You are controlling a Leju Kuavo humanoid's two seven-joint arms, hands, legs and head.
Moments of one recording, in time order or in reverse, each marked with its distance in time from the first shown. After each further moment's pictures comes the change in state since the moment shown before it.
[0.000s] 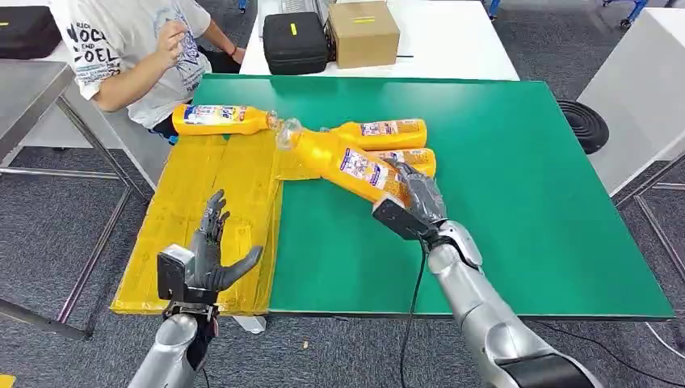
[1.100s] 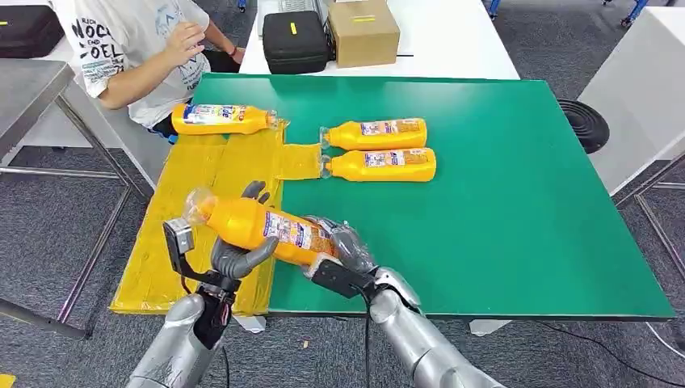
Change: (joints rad) left arm -0.122 -0.027 -0.048 0.136 0.276 -0.341 0.088; right arm 0.137 0.175 0.160 0.007 -0.060 0.150 -0.096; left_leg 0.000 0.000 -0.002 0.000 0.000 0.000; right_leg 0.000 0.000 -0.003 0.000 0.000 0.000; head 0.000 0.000
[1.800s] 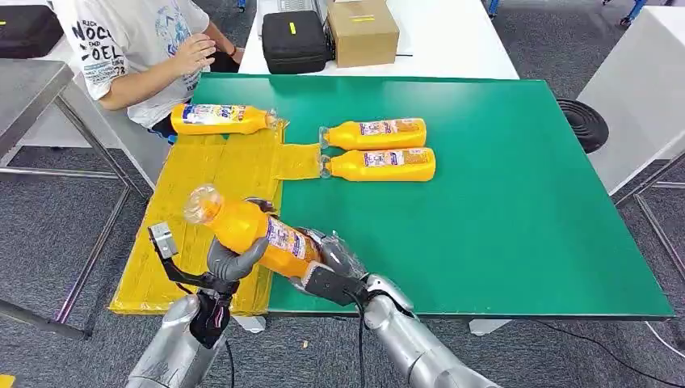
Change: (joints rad) left arm 0.003 -0.008 0.012 0.009 0.121 -0.180 -0.050; right arm -0.005 0.011 0.050 0.059 -0.021 0.086 0.007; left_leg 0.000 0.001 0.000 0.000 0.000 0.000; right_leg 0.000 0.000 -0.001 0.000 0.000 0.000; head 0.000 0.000
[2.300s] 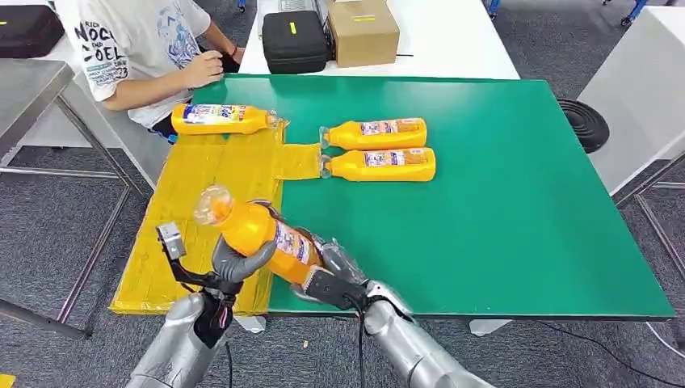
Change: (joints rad) left arm -0.009 -0.002 -0.015 0.005 -0.103 0.037 -0.024; right arm 0.018 0.000 -0.001 0.008 -0.032 -0.017 -0.006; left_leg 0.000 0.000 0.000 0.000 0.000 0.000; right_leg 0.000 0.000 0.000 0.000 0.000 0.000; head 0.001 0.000
